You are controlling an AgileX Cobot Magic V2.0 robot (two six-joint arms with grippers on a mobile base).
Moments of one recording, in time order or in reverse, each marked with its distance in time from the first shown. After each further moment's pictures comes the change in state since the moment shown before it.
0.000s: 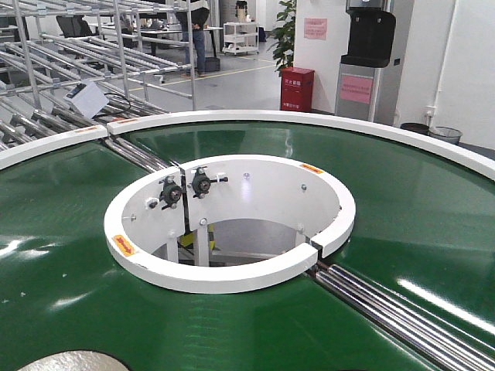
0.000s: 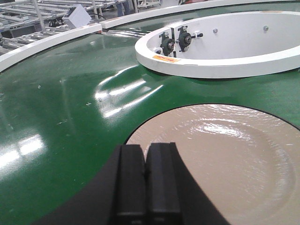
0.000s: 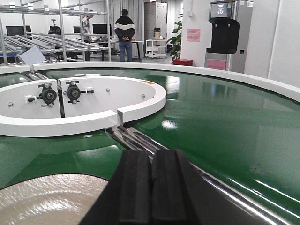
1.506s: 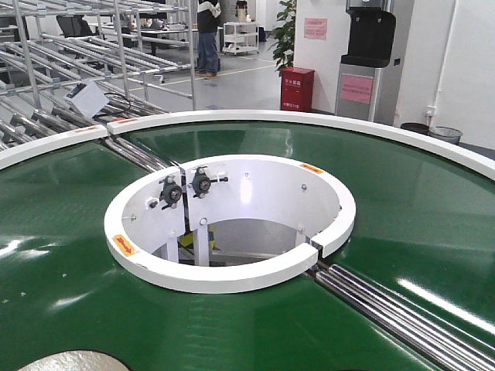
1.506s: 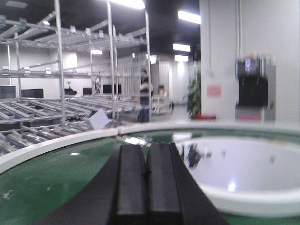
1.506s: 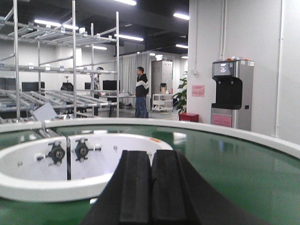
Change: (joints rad) left arm 0.000 0.000 -0.019 -0.079 -0.435 -0.074; right arm 0.000 0.000 -0.027 0.007 -0.210 0.002
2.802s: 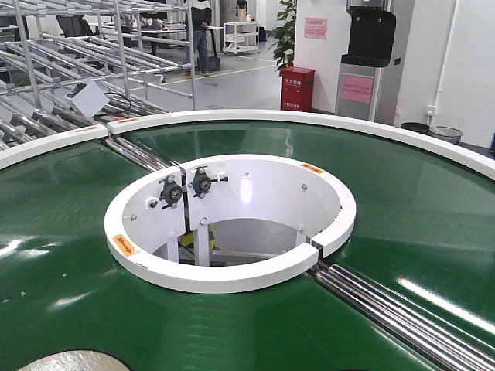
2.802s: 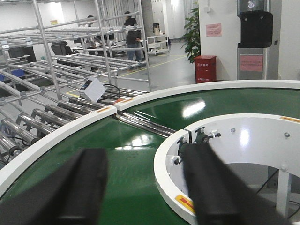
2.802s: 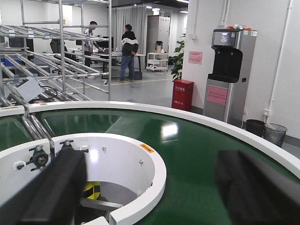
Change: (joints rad) left arm 0.000 0.931 -0.958 0.072 0.310 0.067; right arm 0.000 0.912 -0.916 0.040 0.202 -0.089
